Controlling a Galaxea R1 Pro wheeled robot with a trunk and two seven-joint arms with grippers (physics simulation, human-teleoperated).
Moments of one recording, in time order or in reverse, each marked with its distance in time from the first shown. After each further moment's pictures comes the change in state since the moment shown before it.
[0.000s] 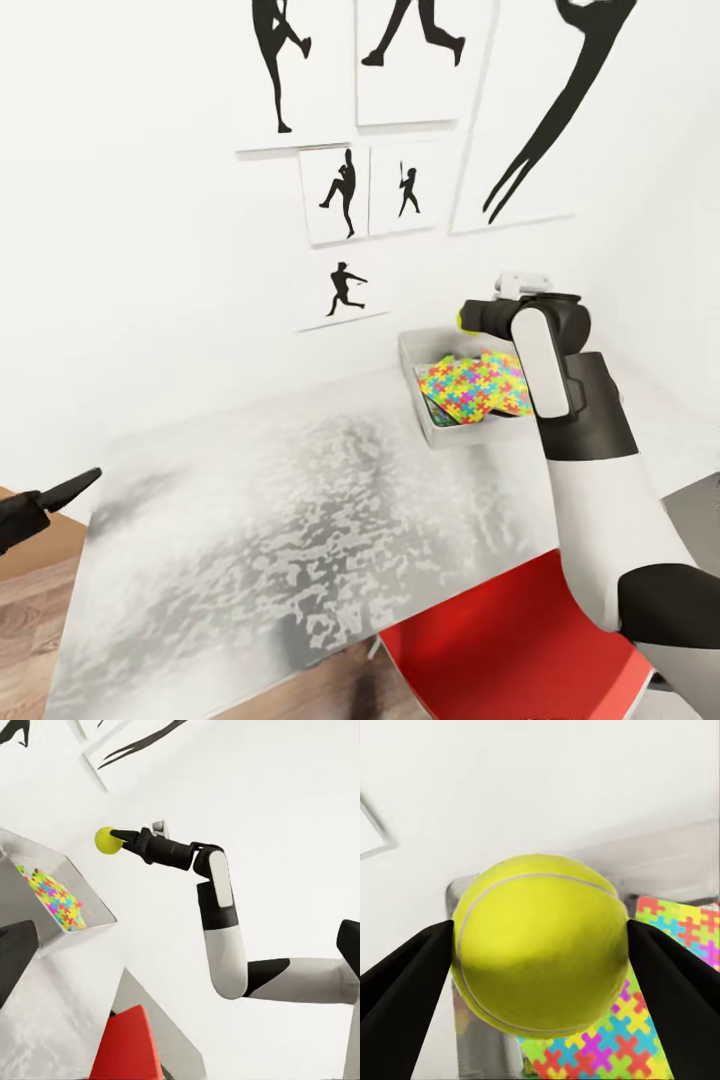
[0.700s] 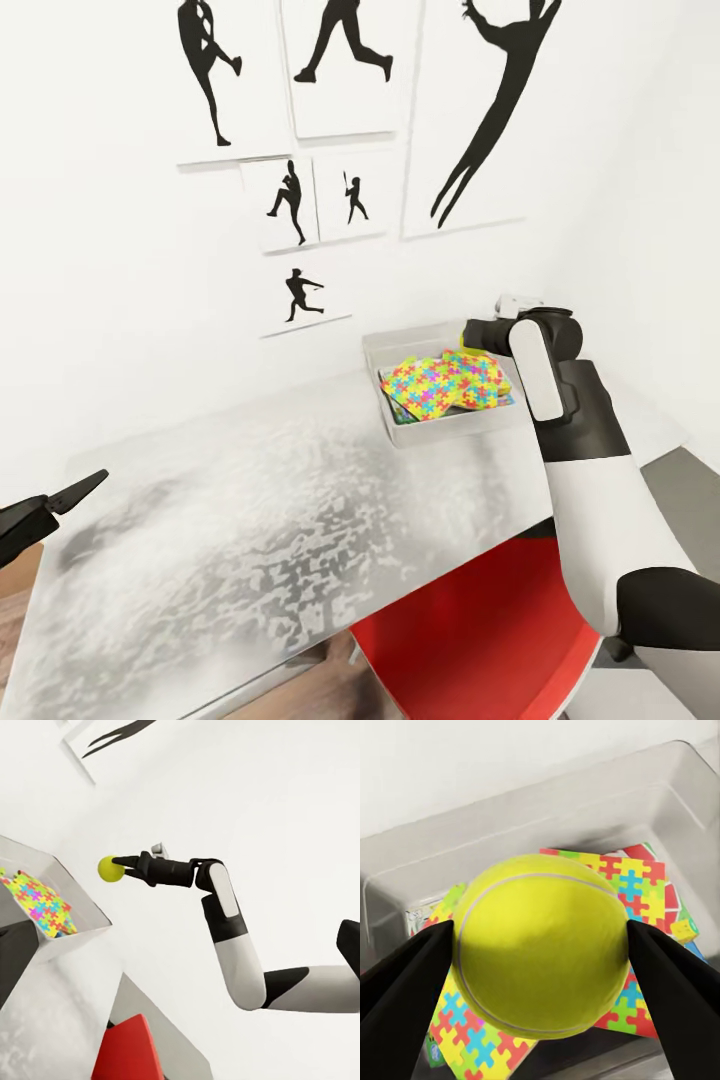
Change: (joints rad) left arm 0.011 -0.043 0.006 0.007 -0.002 -0.065 0.031; right arm 0.015 0.001 -0.041 0.100 0.001 0.000 0.000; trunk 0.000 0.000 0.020
